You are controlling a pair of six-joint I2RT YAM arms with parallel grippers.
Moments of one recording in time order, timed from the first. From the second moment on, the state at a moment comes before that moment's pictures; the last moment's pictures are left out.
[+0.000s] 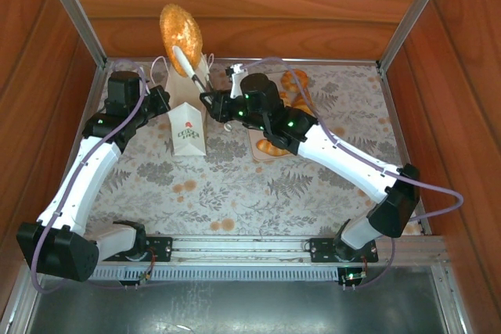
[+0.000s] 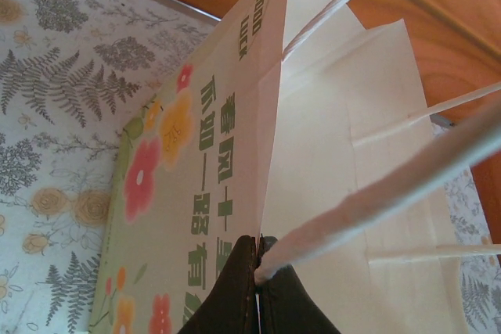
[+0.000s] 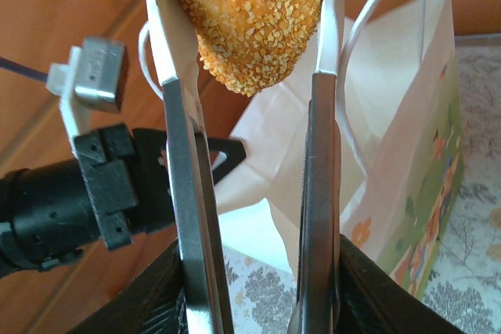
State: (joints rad) left arm -0.21 1.17 1.13 -0.51 0.15 -0.58; right arm 0.96 1.55 1.49 -0.25 -0.01 0.59
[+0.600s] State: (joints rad) left arm -0.21 1.17 1.12 -0.48 0.13 -0.60; right arm 0.97 1.57 1.47 -0.32 0.03 0.57
